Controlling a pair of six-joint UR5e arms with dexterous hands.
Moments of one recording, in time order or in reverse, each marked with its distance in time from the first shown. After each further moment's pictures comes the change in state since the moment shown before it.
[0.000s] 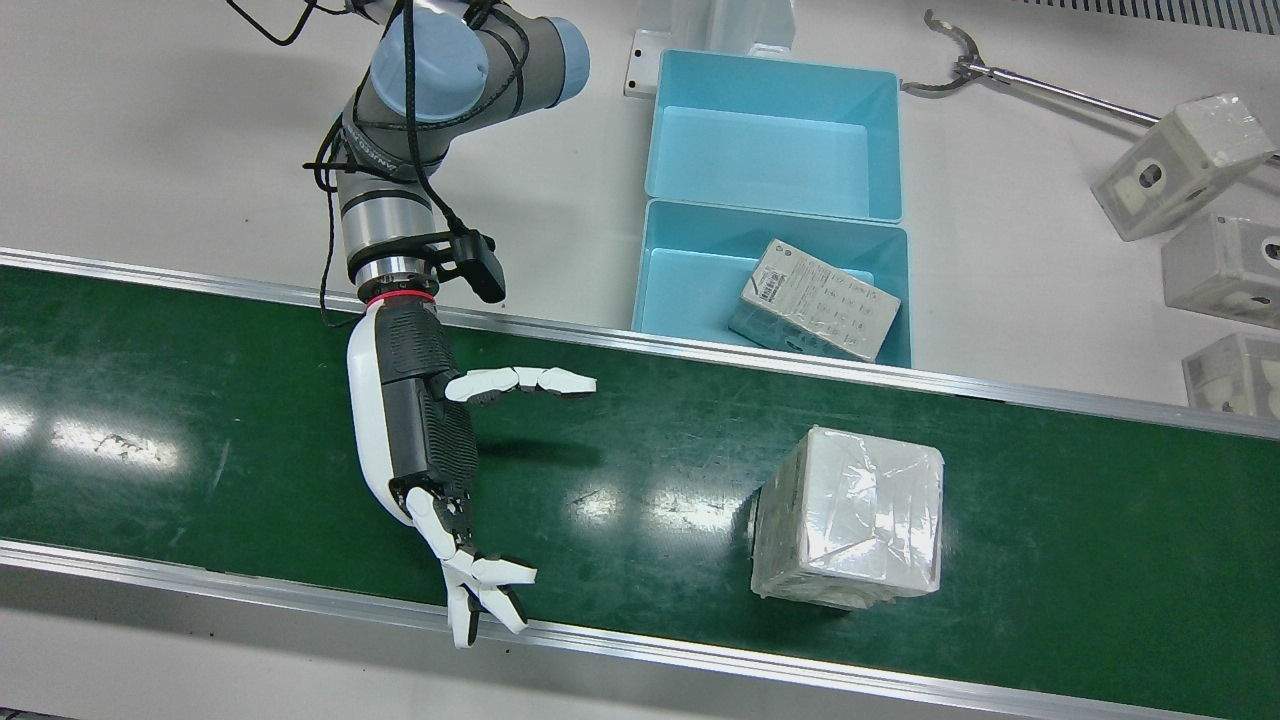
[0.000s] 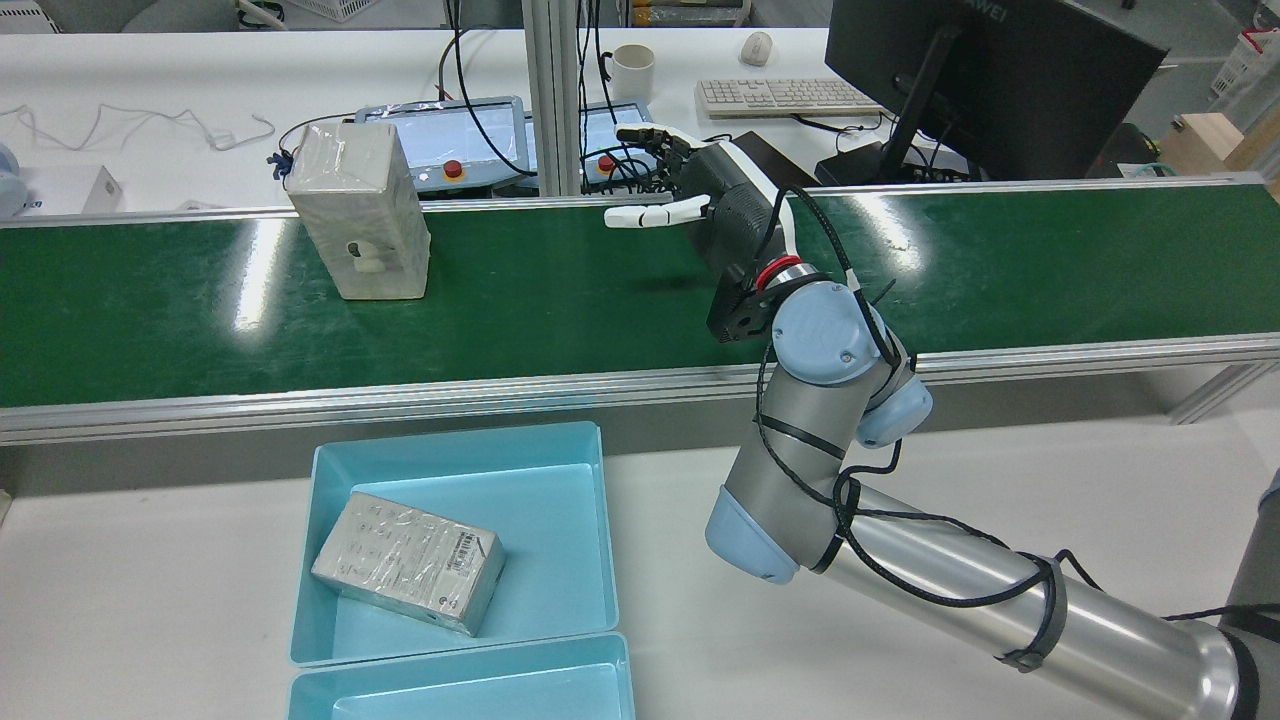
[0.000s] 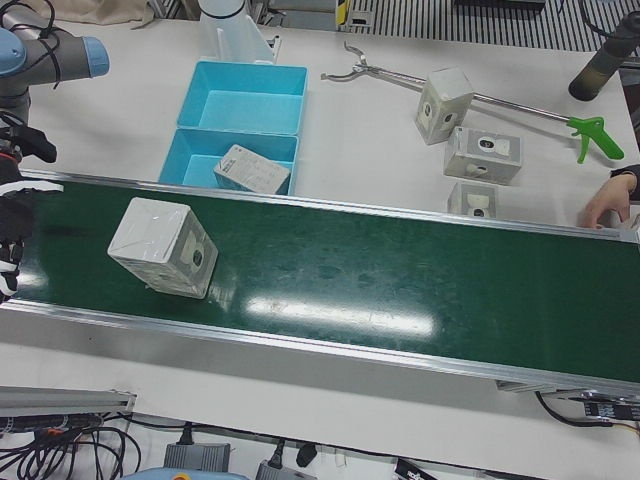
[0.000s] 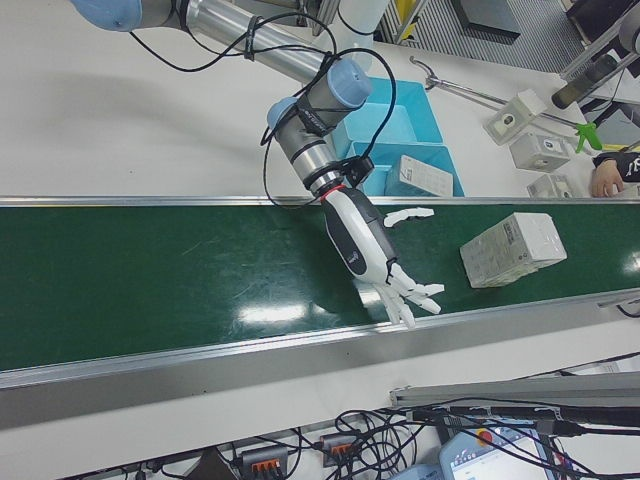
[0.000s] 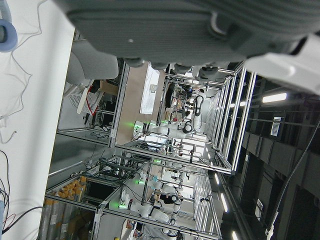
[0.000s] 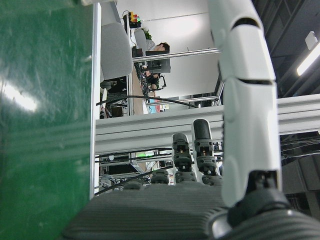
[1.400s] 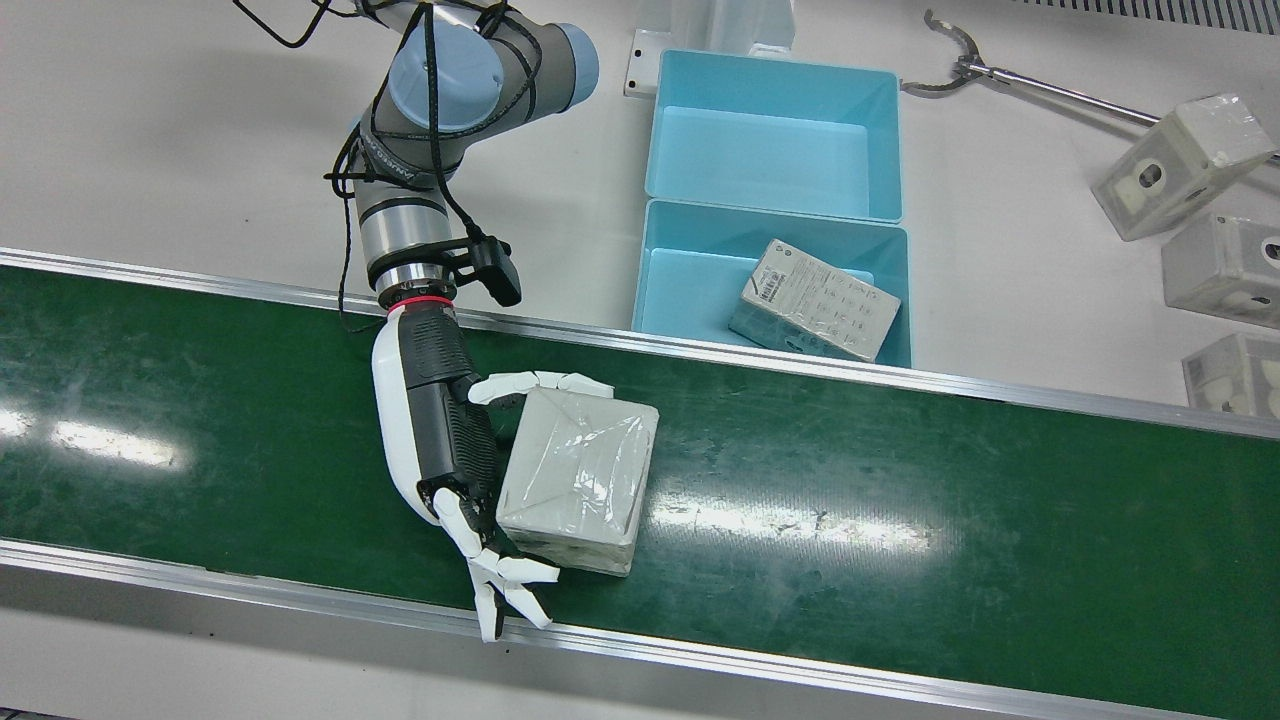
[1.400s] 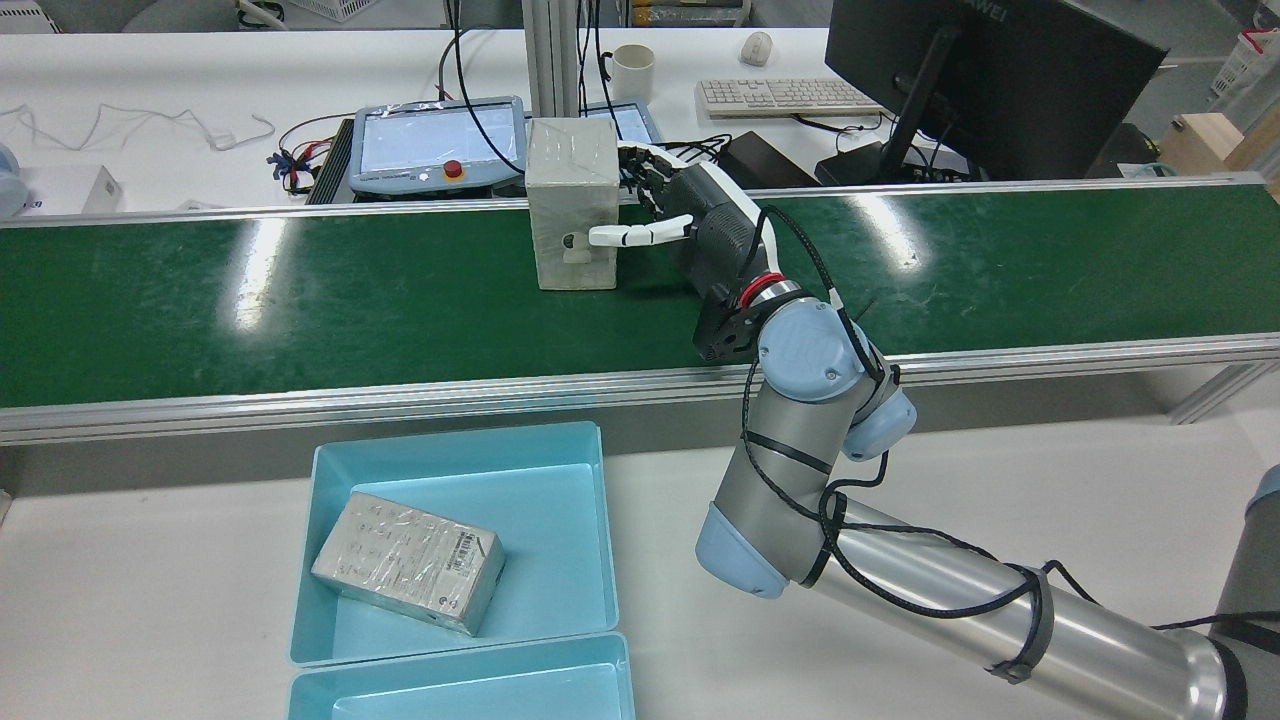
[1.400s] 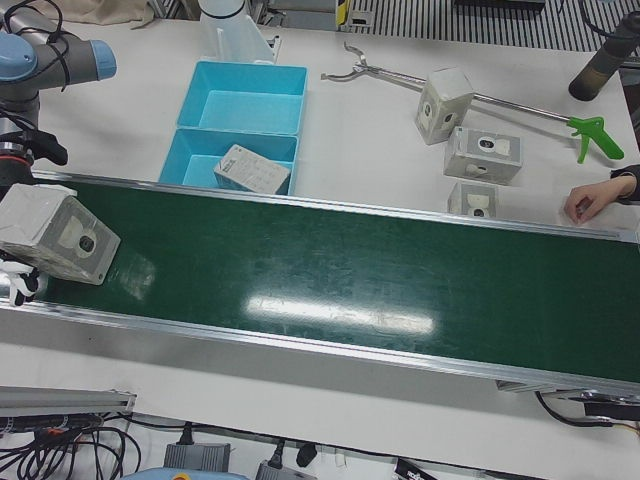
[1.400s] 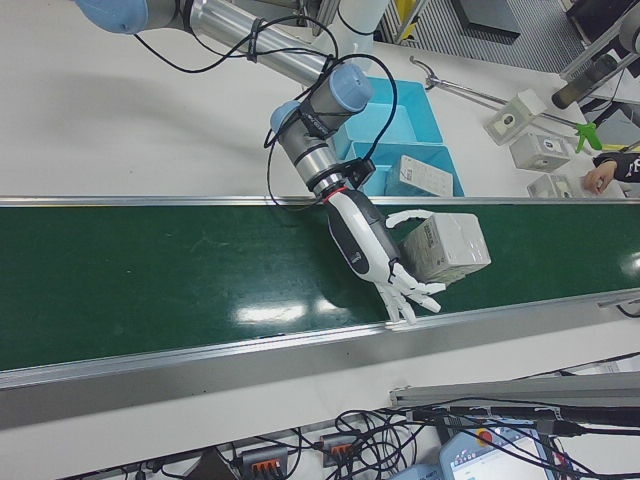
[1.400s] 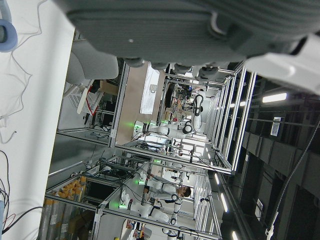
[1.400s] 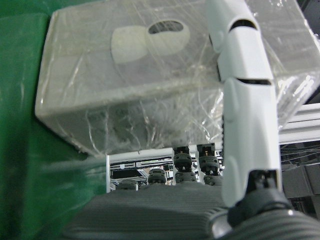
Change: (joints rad) left arm 0.000 0.000 0.000 0.000 0.000 0.000; right arm -0.020 0.011 -0.029 0.018 -0.001 -0.002
